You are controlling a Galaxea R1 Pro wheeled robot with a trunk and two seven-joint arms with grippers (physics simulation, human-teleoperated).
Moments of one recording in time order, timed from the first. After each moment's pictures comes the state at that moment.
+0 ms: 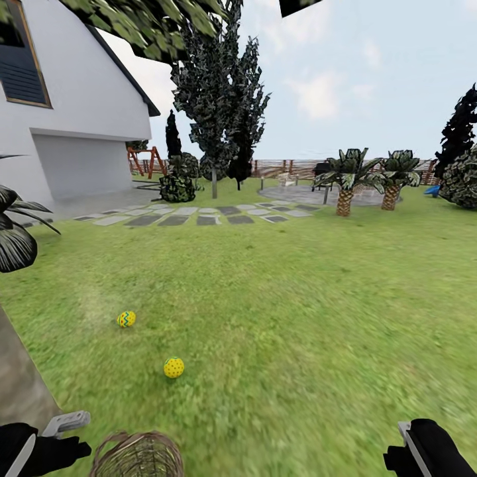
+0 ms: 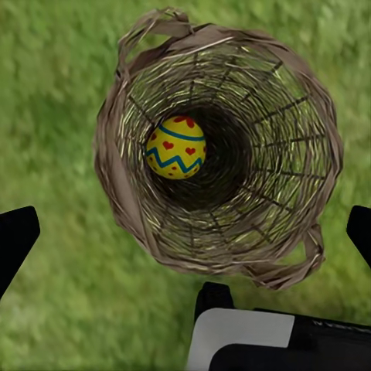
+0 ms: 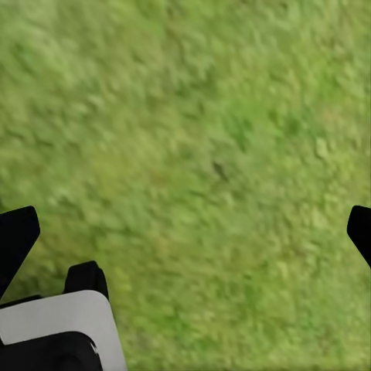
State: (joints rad) left arm -0.19 0.38 0.15 -1.07 0.17 0.97 -0.23; right arm -0.28 -0.24 -0.17 -0.94 0.09 0.97 0.06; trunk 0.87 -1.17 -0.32
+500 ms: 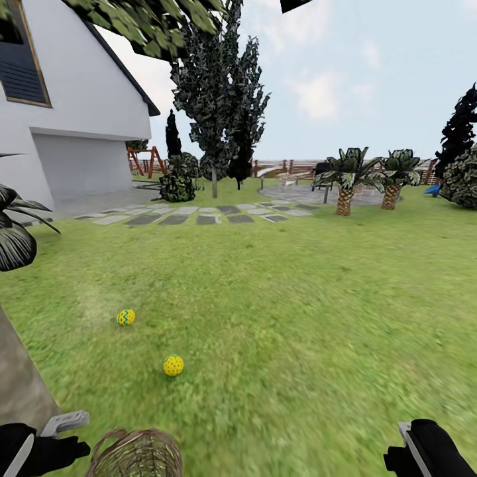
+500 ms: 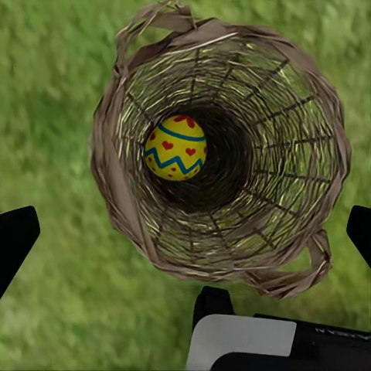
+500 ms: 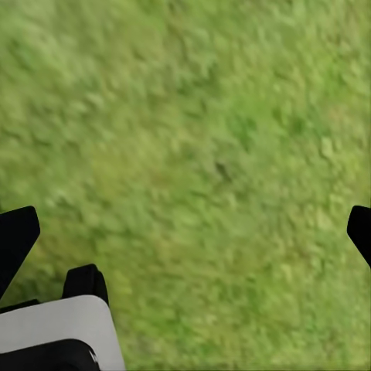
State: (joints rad) left arm -0.19 0.38 0.16 -1.07 0.18 0.97 -0.24; right arm -0.28 -0.24 -0.17 -0.93 0.09 0.97 0.06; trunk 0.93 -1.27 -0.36
